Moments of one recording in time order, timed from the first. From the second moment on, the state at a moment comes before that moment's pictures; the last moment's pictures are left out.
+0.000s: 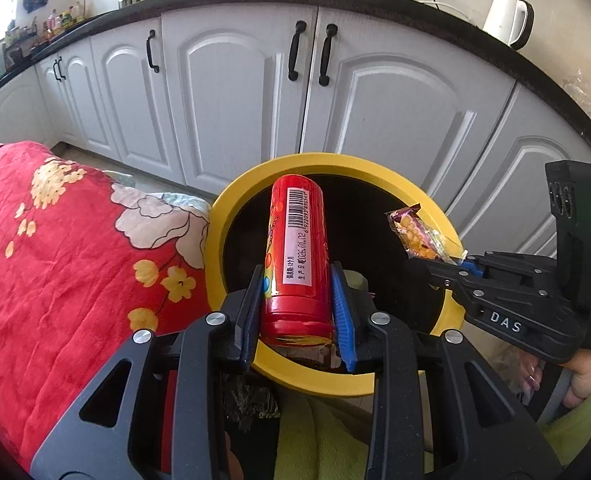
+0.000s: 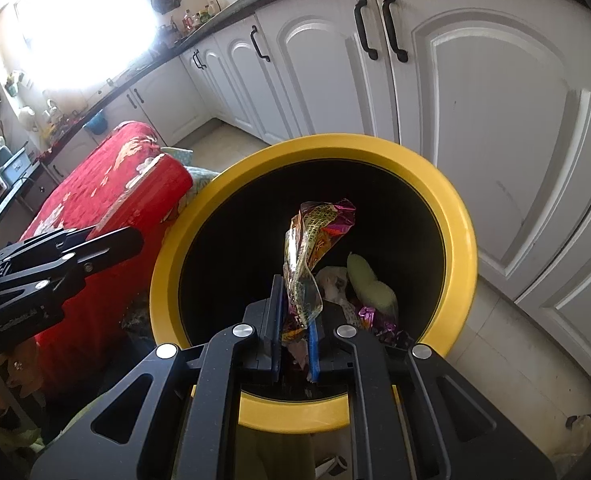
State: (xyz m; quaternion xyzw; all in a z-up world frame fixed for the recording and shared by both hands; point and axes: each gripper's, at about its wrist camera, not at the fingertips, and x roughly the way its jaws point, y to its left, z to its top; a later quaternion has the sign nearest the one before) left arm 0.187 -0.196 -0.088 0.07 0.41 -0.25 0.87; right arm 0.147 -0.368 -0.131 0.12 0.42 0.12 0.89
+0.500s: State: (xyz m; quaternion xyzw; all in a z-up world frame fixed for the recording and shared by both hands) left arm 0.198 -0.204 -0.105 0.08 0.44 -0.24 0.86; right arm 0.145 -0.377 -0.131 0.13 0.42 0.10 0.89
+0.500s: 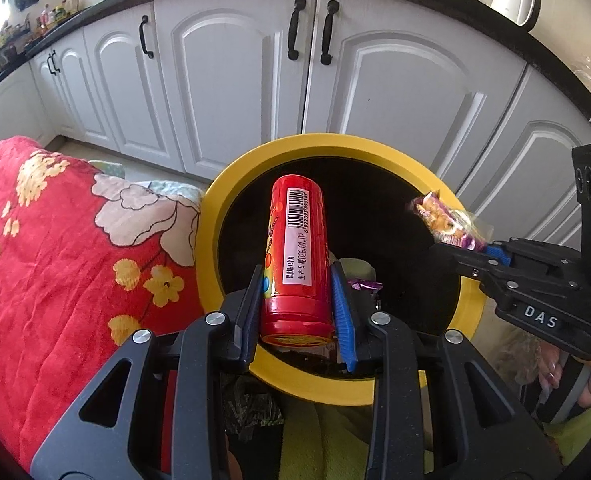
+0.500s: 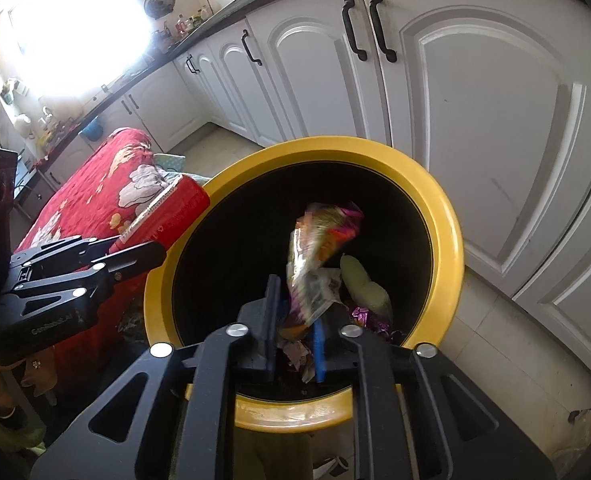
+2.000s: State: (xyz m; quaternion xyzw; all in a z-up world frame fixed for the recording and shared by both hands) left arm 0.105 -0.099 0.004 0.00 0.28 -0.17 0.95; right arm 0.038 -0.322 -0.009 0.03 0.21 0.03 0.98
